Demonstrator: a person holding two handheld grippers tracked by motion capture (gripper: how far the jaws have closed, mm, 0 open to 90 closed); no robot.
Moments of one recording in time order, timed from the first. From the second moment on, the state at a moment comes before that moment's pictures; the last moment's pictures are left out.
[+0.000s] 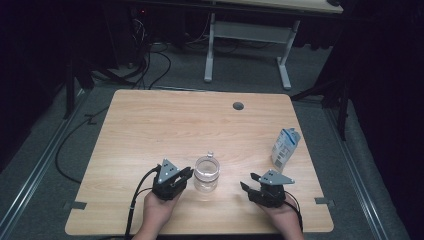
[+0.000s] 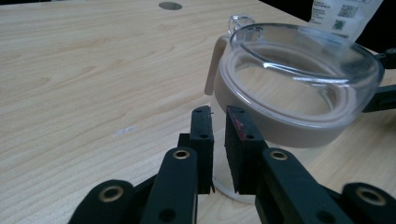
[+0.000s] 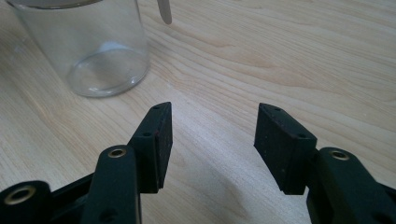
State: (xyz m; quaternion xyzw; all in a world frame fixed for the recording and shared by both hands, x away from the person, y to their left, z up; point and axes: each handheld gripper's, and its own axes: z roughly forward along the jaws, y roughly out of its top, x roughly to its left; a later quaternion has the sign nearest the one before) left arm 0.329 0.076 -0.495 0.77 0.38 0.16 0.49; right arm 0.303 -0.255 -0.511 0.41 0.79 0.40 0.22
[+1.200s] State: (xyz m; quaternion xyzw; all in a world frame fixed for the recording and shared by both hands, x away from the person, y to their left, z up) left arm 0.300 0.027 -0.494 0.78 0.31 0.13 0.52; right arm 0.302 -0.252 -0.505 0.42 0.79 0.41 0.18
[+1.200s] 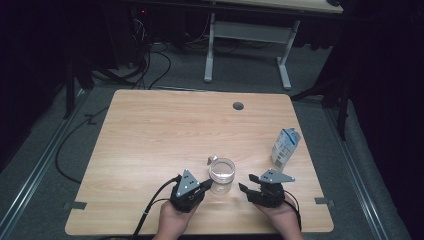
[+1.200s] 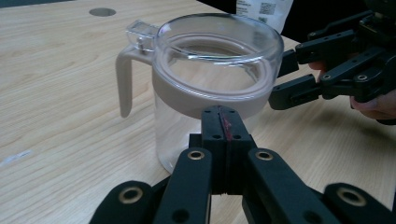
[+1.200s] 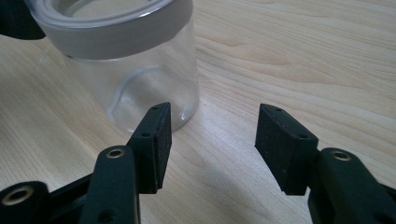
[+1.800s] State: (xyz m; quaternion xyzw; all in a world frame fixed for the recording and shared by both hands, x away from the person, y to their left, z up) left arm 0.306 0.053 -0.498 0.77 0.34 0.13 0.53; right arm 0.296 -0.248 -0.491 0.40 0.77 0.45 0.21
